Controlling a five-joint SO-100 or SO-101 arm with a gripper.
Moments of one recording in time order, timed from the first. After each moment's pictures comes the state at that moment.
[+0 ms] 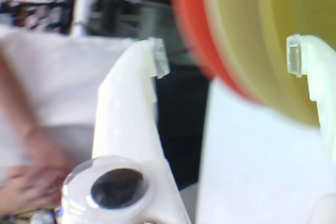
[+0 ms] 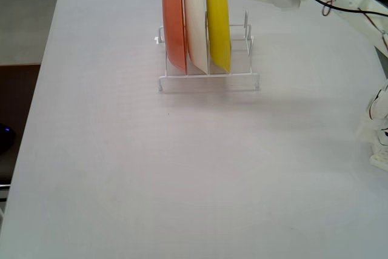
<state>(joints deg) 28.7 101.4 71.1 46.2 -33.7</state>
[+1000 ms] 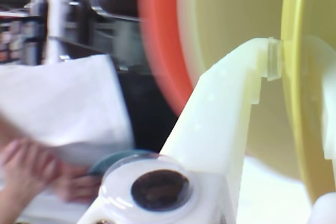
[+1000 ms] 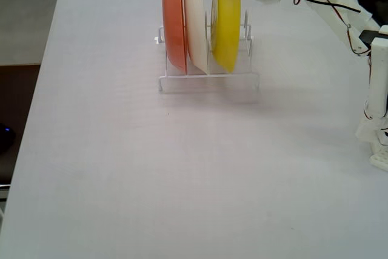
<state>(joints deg) 29.3 80.4 38.3 56.7 -33.6</state>
